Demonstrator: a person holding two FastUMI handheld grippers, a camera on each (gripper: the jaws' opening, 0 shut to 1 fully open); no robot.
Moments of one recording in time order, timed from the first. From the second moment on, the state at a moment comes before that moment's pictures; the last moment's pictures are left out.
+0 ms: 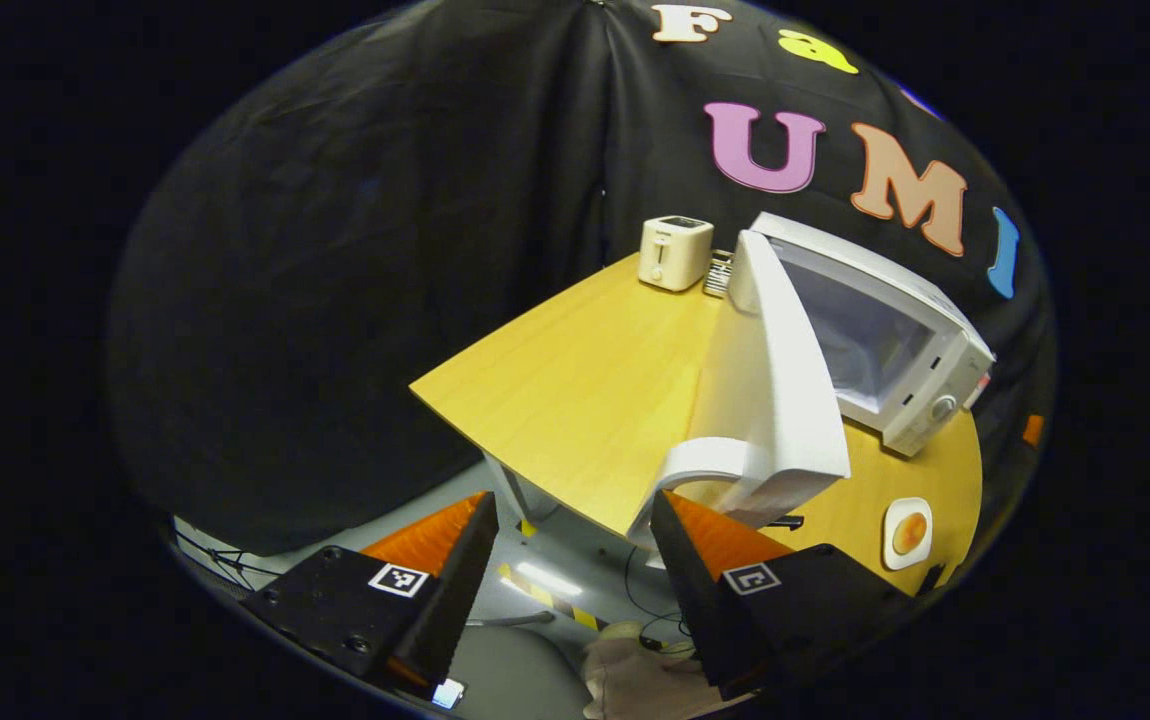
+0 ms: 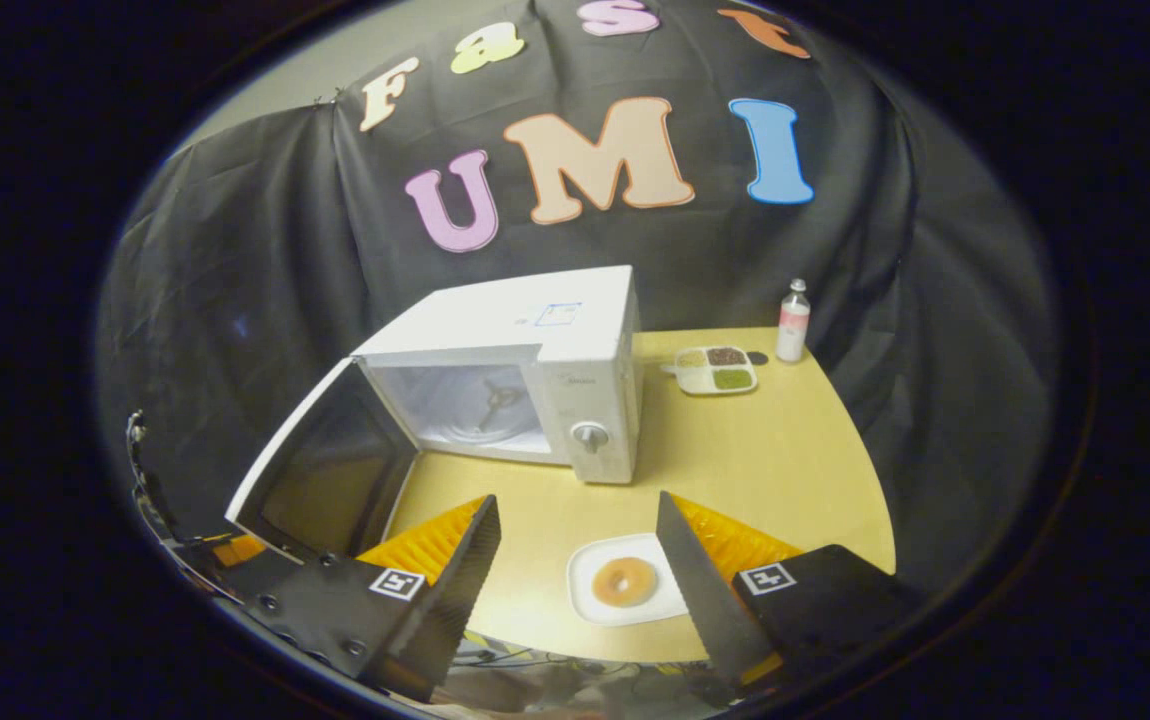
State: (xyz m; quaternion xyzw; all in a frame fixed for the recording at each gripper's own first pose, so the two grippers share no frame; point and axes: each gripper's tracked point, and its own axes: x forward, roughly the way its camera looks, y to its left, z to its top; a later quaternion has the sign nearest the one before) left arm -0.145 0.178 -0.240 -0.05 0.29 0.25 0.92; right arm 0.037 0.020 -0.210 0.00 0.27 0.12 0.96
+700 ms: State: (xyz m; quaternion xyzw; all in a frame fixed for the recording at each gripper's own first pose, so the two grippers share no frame) left arm -0.174 0.232 -0.101 -0.02 0.11 0.39 0.91; right arm 0.026 -0.008 -0.352 -0.04 0.45 0.14 0.88
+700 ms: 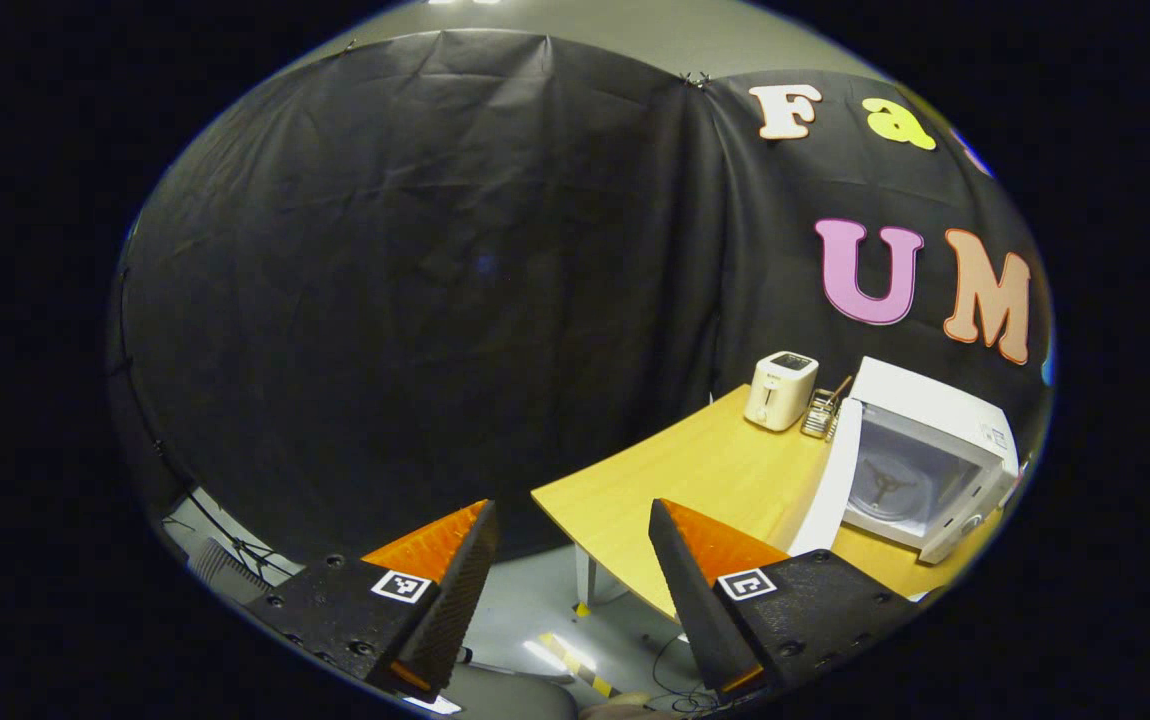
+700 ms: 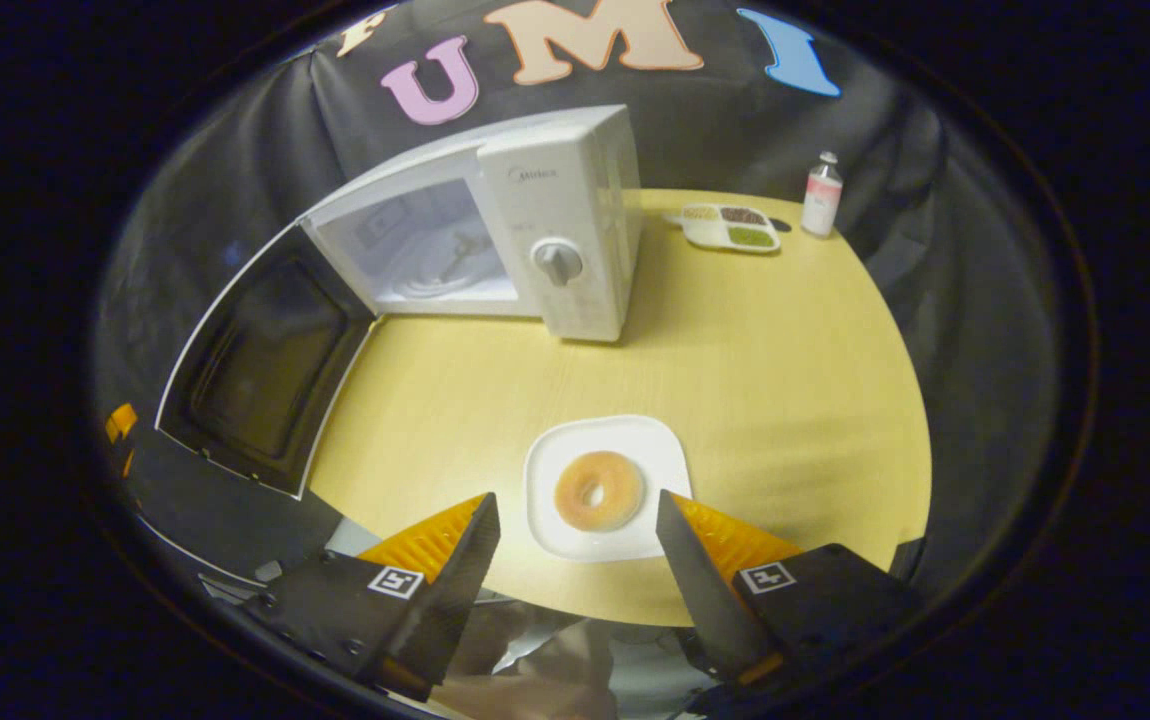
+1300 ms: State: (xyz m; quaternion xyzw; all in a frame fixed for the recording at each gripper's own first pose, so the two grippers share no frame) left arm -0.079 0.153 -0.039 0.02 0.04 0.28 0.96; right arm 0.048 -0.008 -0.434 -0.01 0.55 0.08 0.83
